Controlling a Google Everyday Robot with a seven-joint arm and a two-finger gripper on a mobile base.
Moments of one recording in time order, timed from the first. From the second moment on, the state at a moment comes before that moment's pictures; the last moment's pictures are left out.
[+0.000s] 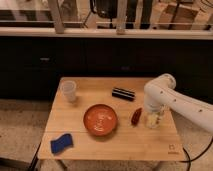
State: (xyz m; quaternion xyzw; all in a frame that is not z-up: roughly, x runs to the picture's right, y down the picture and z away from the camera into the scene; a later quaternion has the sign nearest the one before) arm 0.239 0.152 0.794 -0.30 0.00 -0.05 0.95
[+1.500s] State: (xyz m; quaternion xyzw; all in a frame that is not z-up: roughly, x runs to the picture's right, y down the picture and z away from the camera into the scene) arm 0.235 0.160 0.835 -0.31 -0.02 -0.09 0.95
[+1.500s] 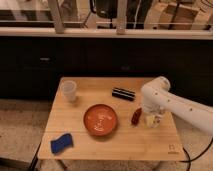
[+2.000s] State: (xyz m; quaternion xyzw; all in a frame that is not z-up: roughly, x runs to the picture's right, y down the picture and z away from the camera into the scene) arm 0.239 0.166 0.838 -0.31 -0.02 -0.10 0.95
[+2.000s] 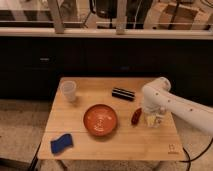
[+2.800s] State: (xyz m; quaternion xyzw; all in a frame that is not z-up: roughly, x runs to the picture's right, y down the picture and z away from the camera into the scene) arm 0.242 0.167 0.843 -0.31 -0.02 -0.11 0.94
